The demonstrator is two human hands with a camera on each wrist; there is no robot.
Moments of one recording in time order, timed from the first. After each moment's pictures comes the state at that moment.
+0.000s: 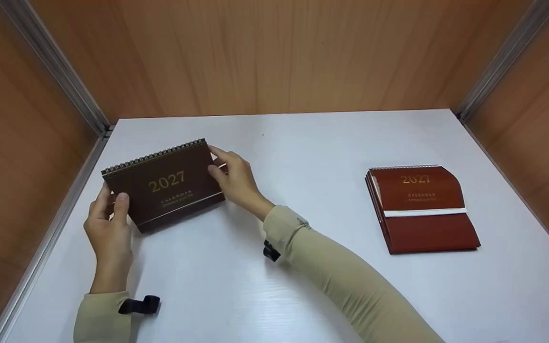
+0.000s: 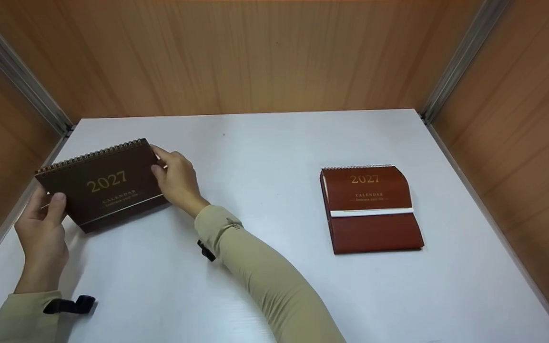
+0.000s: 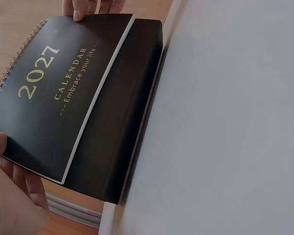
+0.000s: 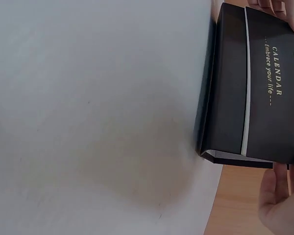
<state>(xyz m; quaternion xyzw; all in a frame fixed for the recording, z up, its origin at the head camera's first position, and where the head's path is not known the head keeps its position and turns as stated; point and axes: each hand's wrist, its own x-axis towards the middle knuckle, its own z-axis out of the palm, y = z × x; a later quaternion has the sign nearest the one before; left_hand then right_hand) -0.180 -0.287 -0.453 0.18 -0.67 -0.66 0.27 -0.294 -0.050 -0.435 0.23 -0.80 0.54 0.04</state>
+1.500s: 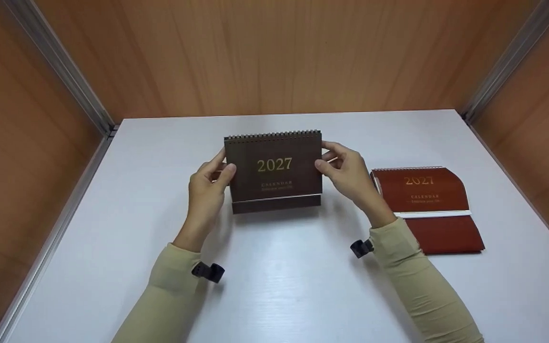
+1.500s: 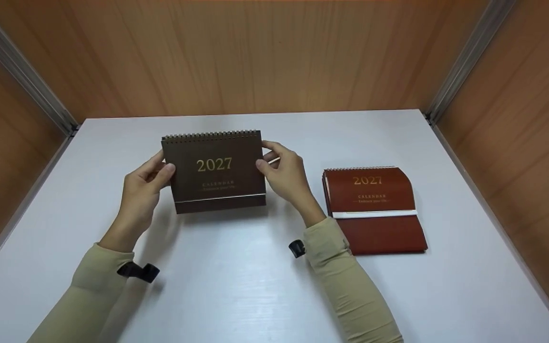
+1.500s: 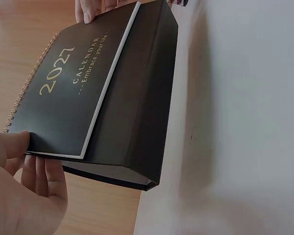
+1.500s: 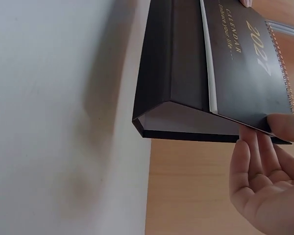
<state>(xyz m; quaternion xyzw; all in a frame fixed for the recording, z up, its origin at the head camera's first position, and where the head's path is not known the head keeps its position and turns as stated) -0.236 -0.148 -0.423 0.02 -0.77 -0.63 0.12 -0.288 0.156 -0.414 0.14 -0.82 0.56 0.04</state>
